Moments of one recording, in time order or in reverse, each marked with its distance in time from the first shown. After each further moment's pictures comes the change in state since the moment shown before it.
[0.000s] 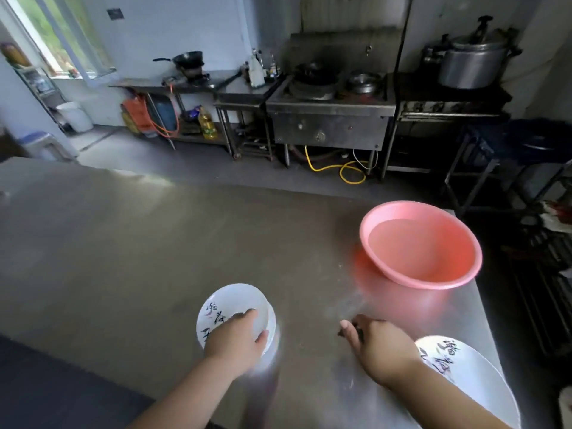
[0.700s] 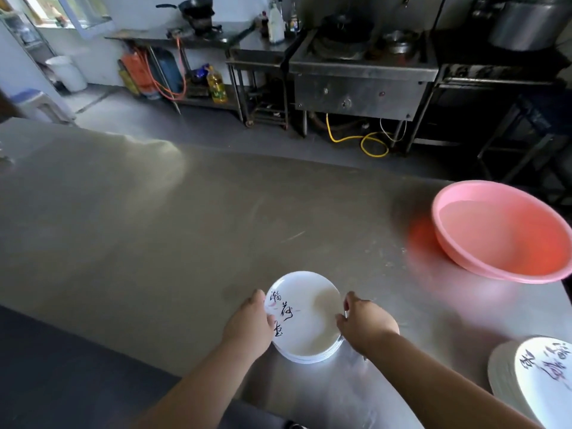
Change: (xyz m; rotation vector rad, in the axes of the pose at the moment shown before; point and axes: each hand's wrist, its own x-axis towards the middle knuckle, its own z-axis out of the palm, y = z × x) left_hand 0.048 -0.151 -0.002 -0.255 -0.027 -0.099; right_hand 0.092 -0.167 0.109 -0.005 -0.231 0.174
